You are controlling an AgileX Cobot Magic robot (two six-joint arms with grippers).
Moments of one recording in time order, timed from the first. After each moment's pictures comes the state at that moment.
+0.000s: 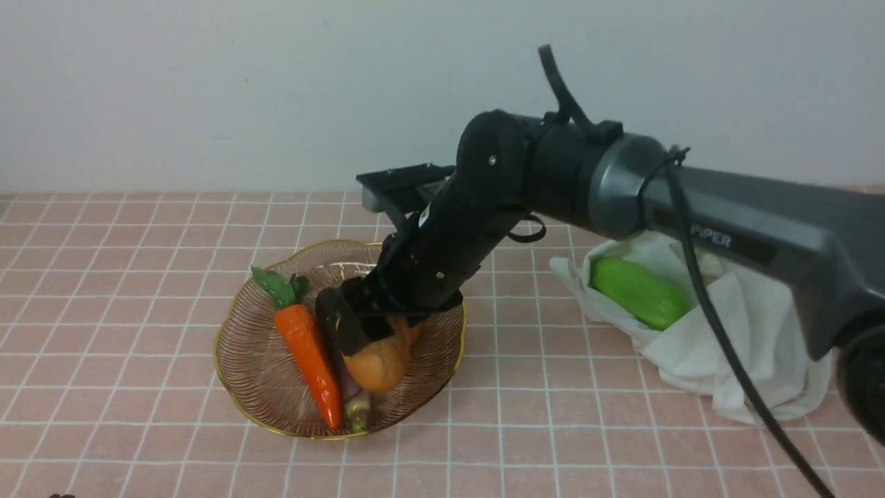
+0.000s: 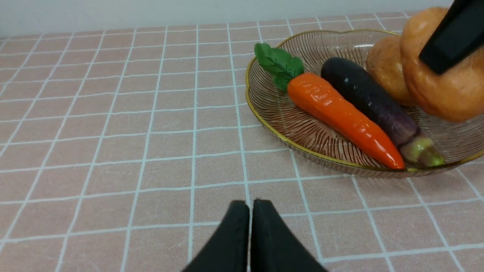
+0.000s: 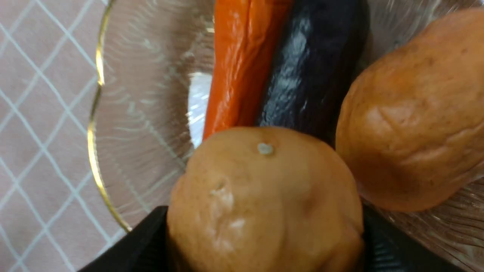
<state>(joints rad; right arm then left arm) 0.68 2.19 -1.81 0.47 0.97 -0.24 -0.08 -0.01 0.03 -0.08 0.38 0.05</state>
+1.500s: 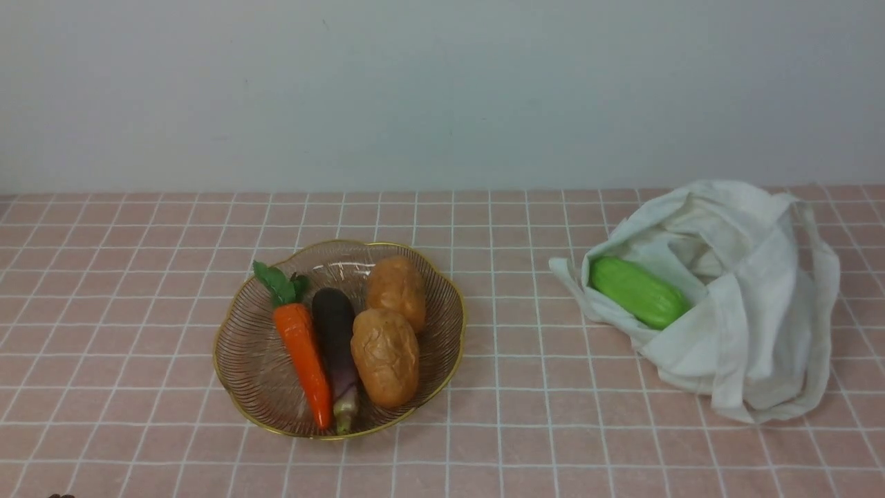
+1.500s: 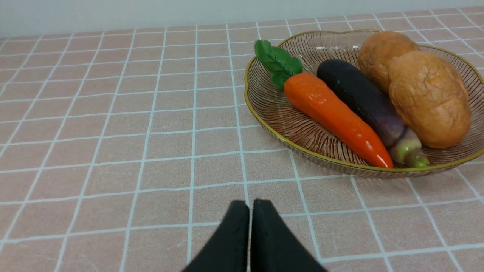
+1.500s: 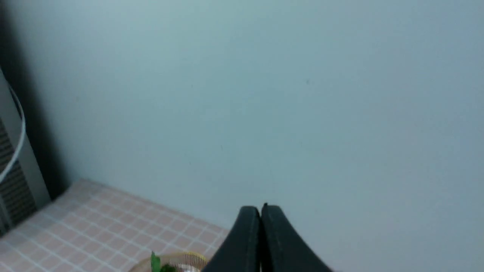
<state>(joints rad) 0.69 0.45 -1.15 -0.25 0.83 0.24 -0.08 -0.01 0.03 -0.08 0.38 0.05</state>
